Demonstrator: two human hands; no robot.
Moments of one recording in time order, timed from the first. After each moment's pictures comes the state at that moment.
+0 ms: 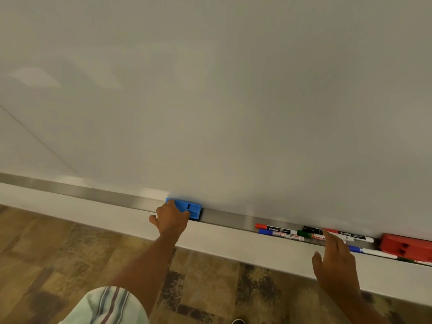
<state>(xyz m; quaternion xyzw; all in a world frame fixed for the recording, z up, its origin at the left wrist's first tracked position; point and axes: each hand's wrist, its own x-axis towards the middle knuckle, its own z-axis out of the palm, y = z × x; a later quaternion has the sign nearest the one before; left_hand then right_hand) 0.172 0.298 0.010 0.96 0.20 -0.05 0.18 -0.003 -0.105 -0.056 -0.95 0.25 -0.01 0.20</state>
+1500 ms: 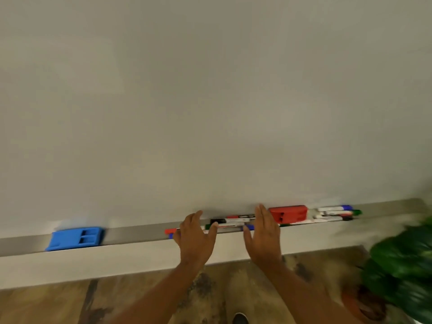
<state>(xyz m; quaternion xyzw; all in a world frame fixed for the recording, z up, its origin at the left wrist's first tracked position) 0.061 0.004 -0.007 0.93 -0.05 -0.09 0.36 -0.025 -0.181 -0.040 -0.94 0.25 -0.13 0.19</state>
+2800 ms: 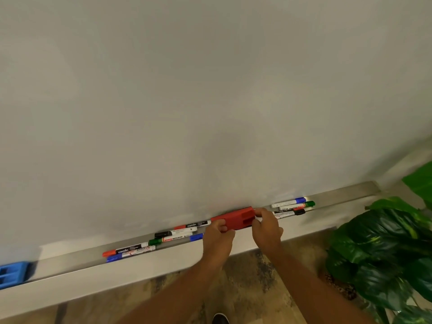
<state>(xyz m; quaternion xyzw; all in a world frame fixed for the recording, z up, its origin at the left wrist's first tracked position) -0.012 -0.221 -0.003 0.80 0.00 -0.29 0.52 -0.063 -0.362 -0.028 -0.81 0.46 -0.07 0.35</state>
